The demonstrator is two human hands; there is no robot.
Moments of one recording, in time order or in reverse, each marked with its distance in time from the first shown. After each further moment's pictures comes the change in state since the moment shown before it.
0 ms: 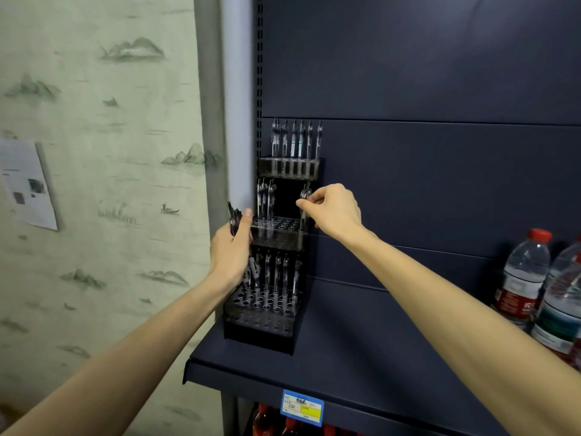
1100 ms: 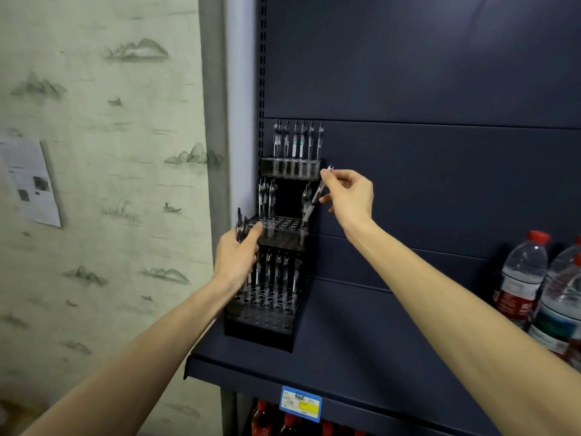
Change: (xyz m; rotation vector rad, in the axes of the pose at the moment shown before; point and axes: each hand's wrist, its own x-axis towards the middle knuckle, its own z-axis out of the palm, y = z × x) left_hand -0.011 -0.005 0.001 -0.147 -0.105 -0.091; right_hand 0.005 0.001 -0.012 0.666 0.228 0.166
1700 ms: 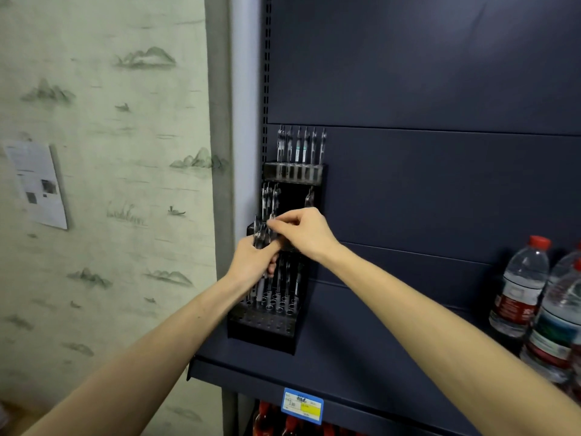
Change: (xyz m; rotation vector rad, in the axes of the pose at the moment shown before) left_hand -0.017 0.021 0.017 -0.066 -0.209 -0.033; right_hand -0.042 0.016 0.041 -0.348 -0.484 -0.105
